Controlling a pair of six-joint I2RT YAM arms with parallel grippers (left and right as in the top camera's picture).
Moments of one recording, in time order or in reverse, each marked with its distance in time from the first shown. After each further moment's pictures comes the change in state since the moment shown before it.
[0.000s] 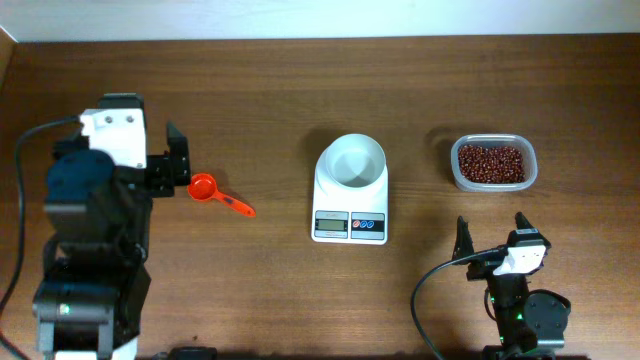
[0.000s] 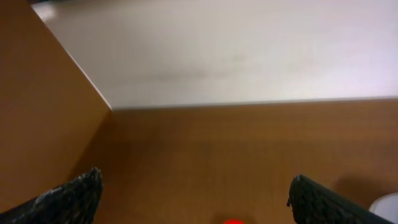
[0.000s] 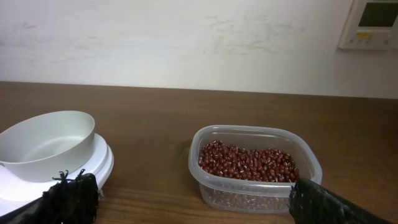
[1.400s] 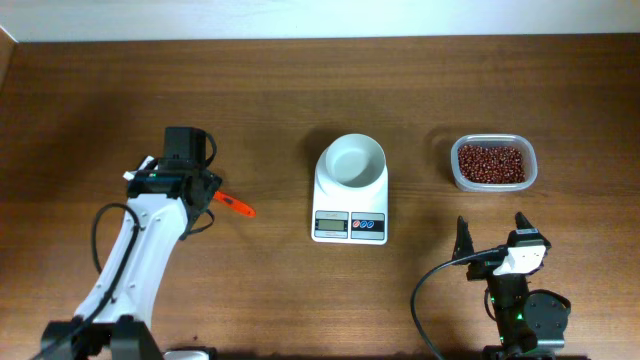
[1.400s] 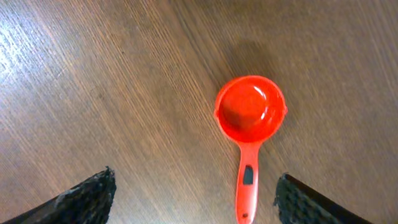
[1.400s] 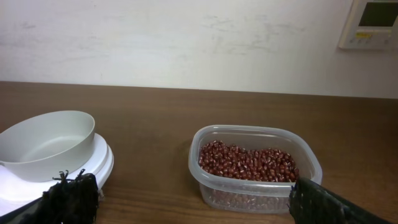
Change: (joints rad) left arm 0.012 0.533 -0.251 -0.138 -0.053 -1.175; right arm 0.000 0.000 0.000 0.000 0.000 0.000
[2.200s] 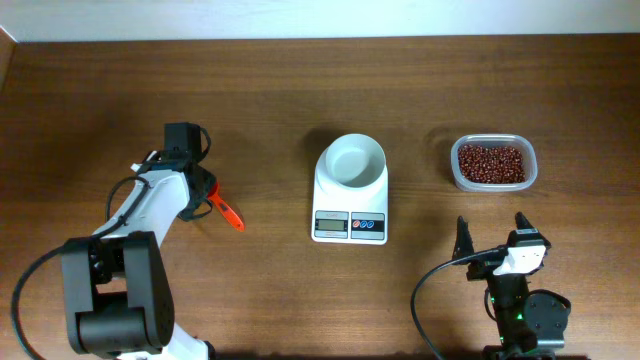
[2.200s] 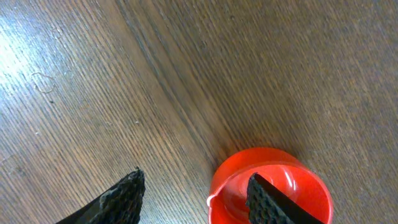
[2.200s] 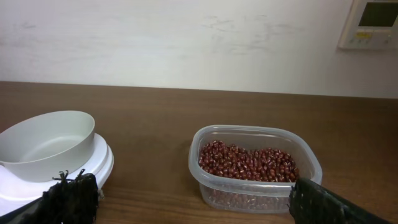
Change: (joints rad) left arm 0.079 0.280 -0.002 0.268 0.018 0.099; right arm 0.000 0.000 0.000 0.000 0.000 0.000
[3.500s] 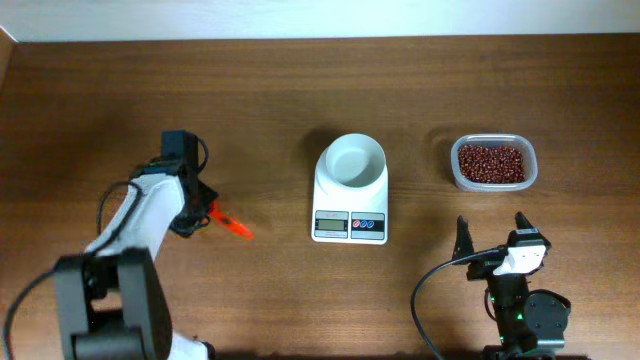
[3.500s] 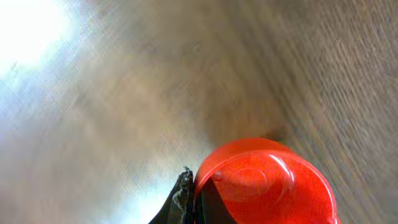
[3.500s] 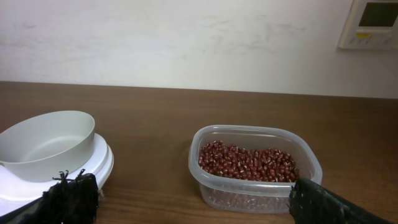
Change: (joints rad) left arm 0.013 -0.060 -0.008 -0.218 0.093 0.011; right arm 0.000 0.000 0.000 0.000 0.000 0.000
